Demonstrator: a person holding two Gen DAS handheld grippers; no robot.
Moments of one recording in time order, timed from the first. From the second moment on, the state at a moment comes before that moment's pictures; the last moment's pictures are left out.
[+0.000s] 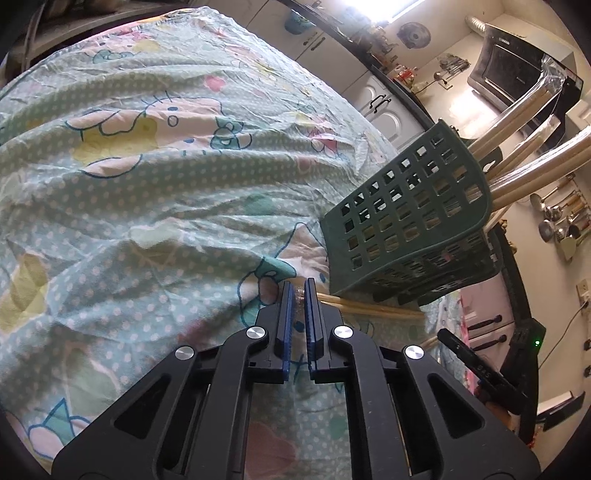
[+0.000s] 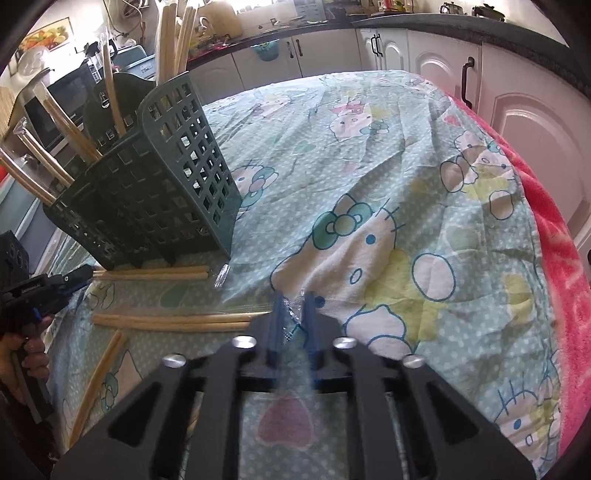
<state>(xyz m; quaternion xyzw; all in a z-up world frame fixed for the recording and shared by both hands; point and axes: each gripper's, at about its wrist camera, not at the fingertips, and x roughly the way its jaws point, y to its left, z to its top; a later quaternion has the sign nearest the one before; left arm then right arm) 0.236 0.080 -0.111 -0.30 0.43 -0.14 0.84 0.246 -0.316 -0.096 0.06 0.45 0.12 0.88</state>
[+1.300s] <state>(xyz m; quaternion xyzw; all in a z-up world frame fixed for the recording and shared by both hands) 0.156 0.035 0.060 -0.19 0.28 -0.23 0.91 0.161 -0.212 0.090 -0.04 0.24 0.29 0.93</state>
